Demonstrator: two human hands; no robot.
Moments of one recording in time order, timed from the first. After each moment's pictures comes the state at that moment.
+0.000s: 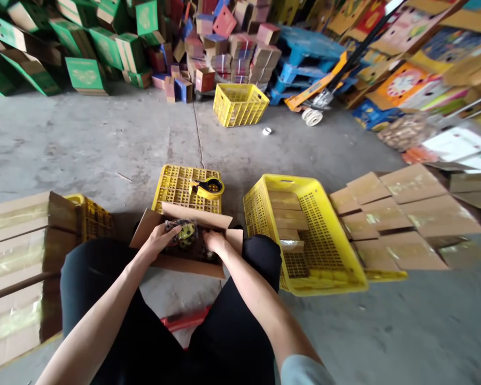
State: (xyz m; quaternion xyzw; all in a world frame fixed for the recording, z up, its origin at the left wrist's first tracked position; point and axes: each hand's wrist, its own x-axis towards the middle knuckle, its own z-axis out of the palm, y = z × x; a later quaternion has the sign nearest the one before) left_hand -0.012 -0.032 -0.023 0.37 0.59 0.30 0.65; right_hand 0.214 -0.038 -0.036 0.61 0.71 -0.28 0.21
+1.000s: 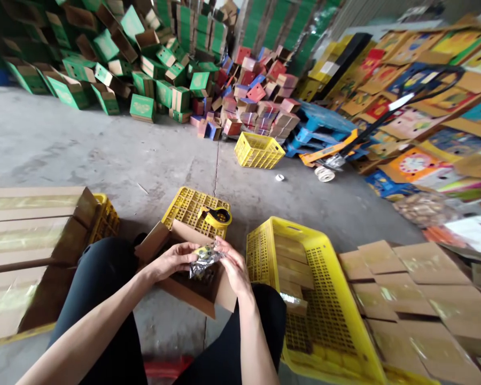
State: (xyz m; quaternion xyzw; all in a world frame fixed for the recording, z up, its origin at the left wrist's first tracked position) left_hand 0.024 -0.049 -0.005 0.30 0.34 0.36 0.81; right_hand 0.265 -0.061 0.044 0.47 0.49 -0.58 -0.45
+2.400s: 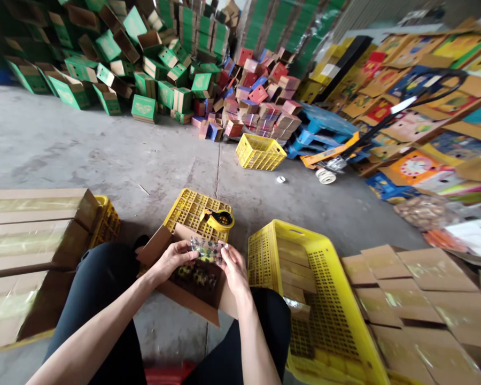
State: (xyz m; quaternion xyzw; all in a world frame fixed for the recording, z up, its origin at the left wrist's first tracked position) left_hand 0.020 -0.040 -0.001 0.36 0.40 0.41 0.74; right_hand 0.248 -0.047 0.016 0.54 0.33 -0.60 -0.50
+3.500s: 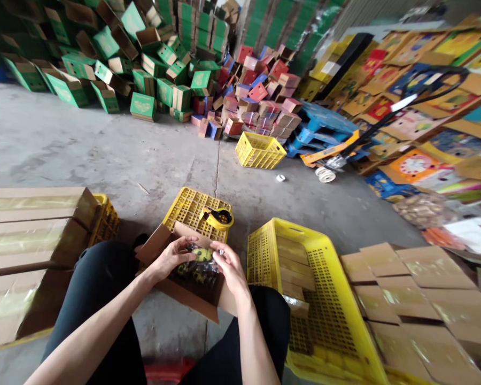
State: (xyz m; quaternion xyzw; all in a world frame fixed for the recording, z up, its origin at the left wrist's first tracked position) left_hand 0.019 -0.039 -0.007 0.38 0.41 0.45 0.70; right_hand 0.254 -0.050 0.012 0.53 0.44 -0.60 -0.40
